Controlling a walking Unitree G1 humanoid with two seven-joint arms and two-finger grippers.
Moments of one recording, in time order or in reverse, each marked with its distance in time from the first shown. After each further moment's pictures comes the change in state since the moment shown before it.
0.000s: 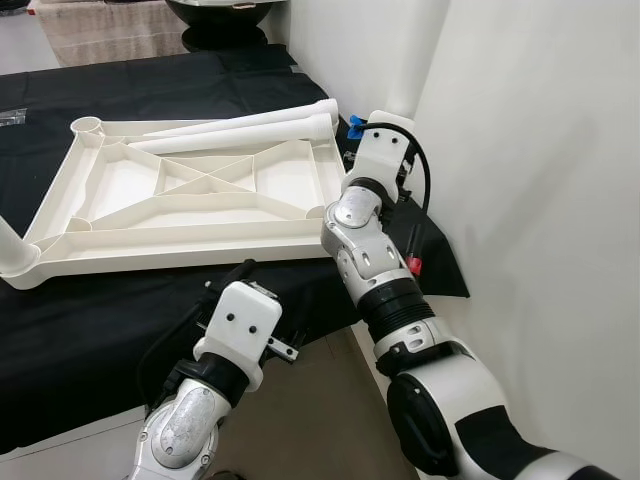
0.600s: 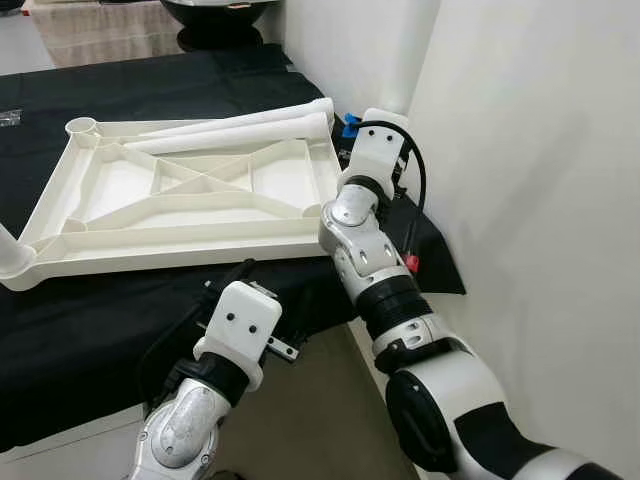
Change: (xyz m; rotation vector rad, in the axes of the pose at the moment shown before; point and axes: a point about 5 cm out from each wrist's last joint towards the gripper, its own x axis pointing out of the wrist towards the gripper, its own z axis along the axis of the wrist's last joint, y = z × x) left arm 0.000 0.000 0.000 0.002 -0.003 0.000; right arm 0.000 0.006 0.009 0.004 -0.032 0.028
